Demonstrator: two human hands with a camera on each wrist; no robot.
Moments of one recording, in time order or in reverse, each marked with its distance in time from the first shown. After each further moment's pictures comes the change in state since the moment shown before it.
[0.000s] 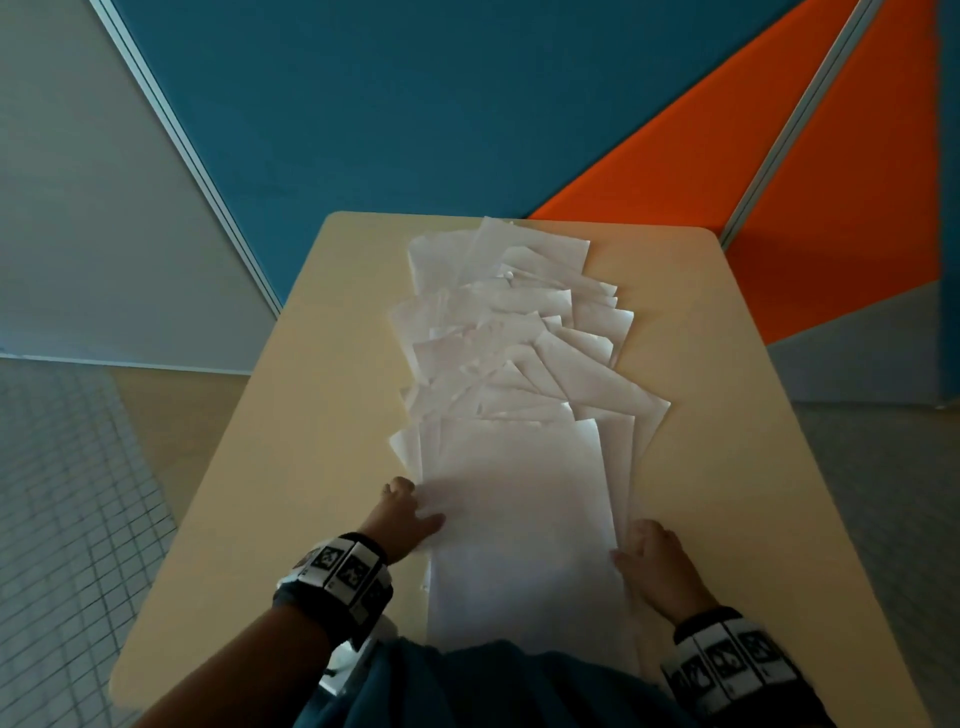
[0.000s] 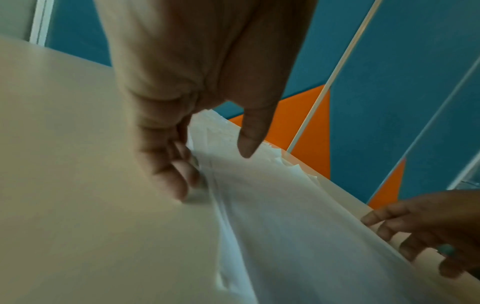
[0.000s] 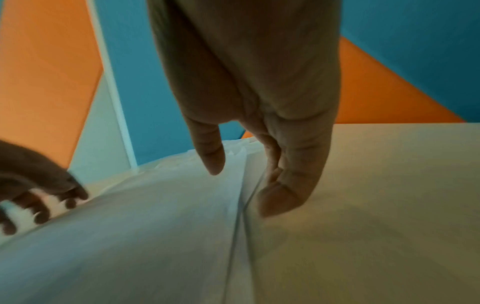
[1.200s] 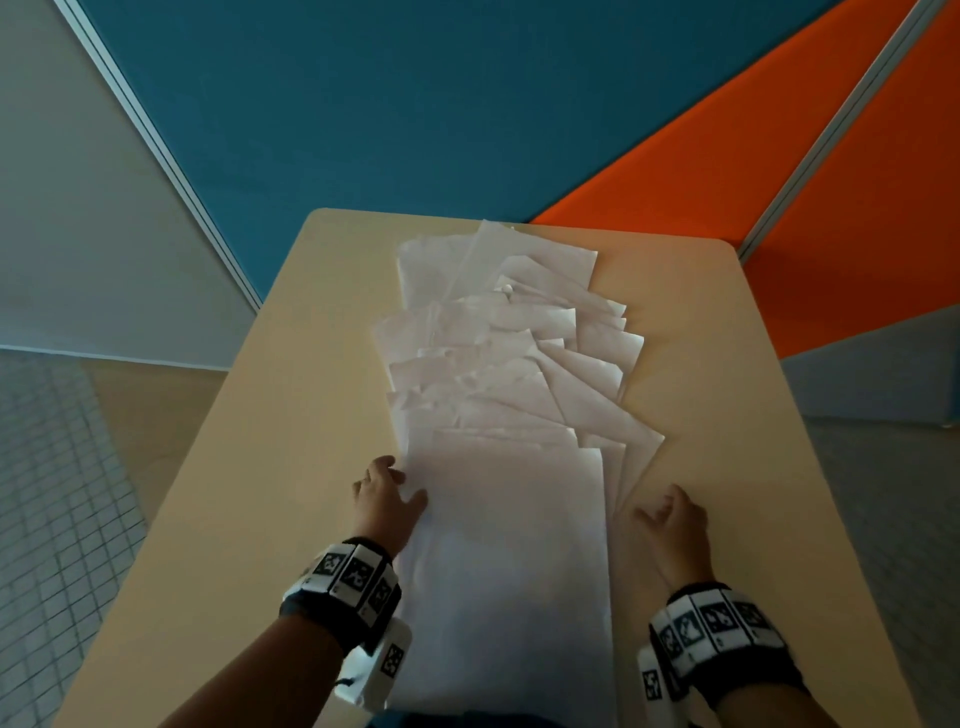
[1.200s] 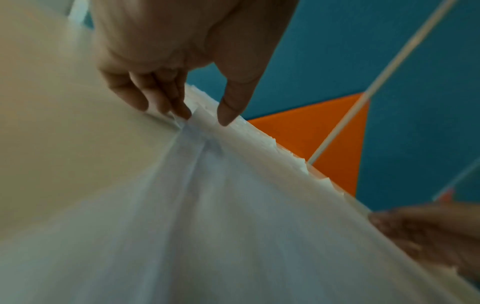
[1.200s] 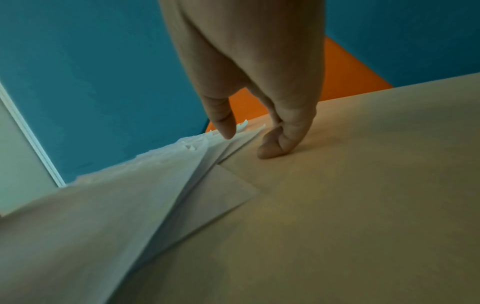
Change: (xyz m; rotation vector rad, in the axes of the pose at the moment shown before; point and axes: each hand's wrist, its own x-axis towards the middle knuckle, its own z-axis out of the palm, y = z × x) left_hand 0.059 0.031 -0.012 -0.158 0.361 0.005; right_hand 0.094 -0.025 -0.036 0.334 0.271 0.126
